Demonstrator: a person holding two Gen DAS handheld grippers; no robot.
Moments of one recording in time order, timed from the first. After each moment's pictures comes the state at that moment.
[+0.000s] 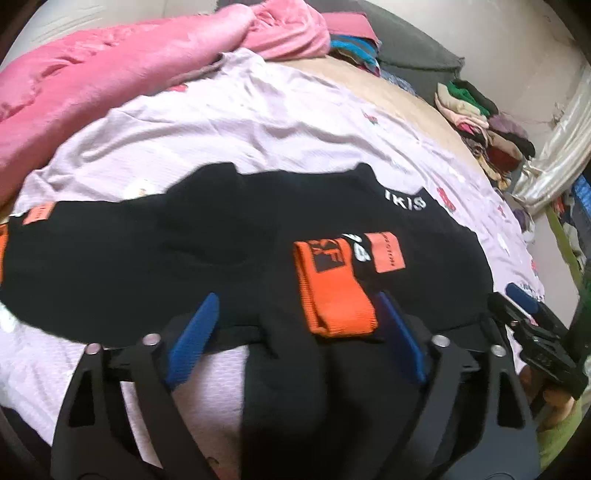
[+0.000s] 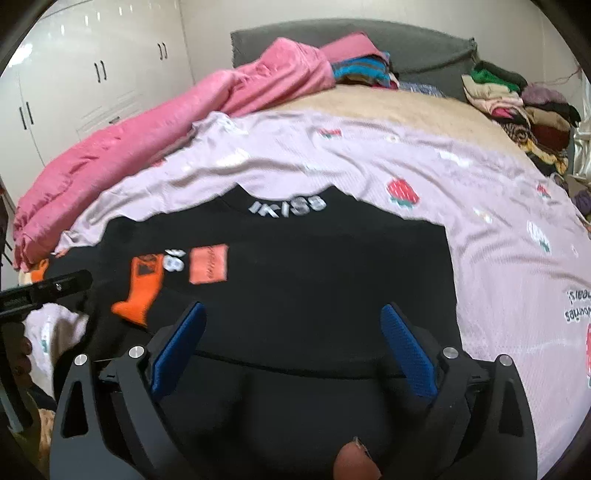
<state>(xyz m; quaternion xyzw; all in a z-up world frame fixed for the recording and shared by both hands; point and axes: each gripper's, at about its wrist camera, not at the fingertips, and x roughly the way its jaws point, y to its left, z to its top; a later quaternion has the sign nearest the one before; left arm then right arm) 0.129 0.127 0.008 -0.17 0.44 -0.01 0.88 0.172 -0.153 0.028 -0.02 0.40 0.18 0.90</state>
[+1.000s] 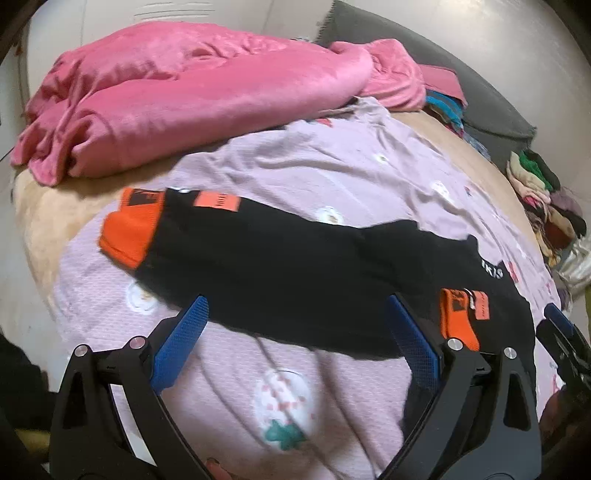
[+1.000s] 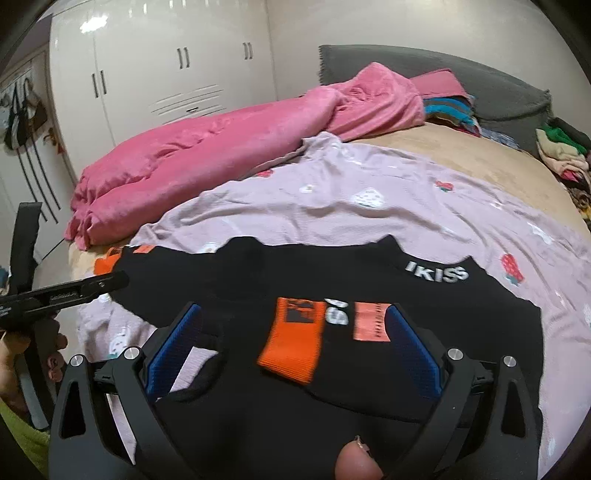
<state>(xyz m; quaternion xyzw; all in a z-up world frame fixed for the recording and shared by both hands) 0.061 0.258 0.015 -0.23 0.40 0.15 0.88 0.144 -0.010 0.064 -0.07 0.35 0.32 0.88</state>
